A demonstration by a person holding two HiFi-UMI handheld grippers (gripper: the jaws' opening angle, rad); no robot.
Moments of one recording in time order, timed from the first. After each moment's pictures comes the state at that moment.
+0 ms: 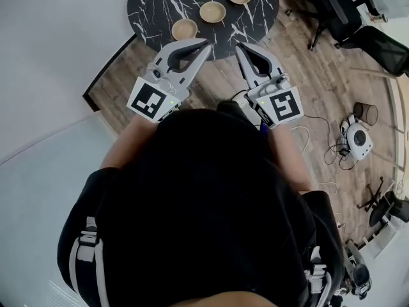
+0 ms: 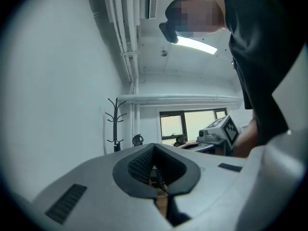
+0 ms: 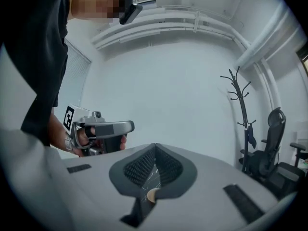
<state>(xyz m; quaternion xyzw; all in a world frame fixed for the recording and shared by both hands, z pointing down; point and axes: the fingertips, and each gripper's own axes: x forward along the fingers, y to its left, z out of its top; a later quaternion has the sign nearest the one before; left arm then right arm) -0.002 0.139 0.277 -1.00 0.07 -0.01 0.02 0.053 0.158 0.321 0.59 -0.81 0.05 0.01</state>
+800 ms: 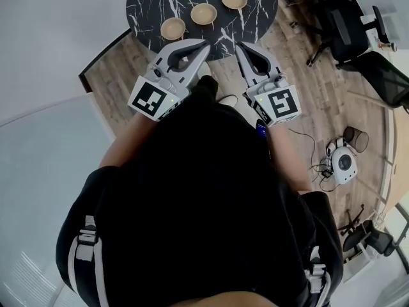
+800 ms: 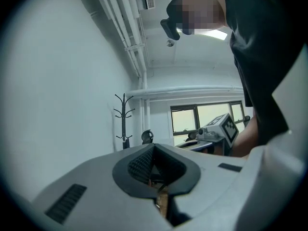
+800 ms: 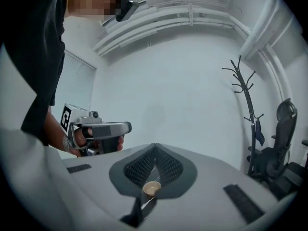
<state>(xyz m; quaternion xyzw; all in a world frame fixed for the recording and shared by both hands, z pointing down) 0.089 0.149 0.297 -0.99 0.16 -0.04 0.01 0.149 0.155 0.338 0.52 -0.85 0.07 0.01</state>
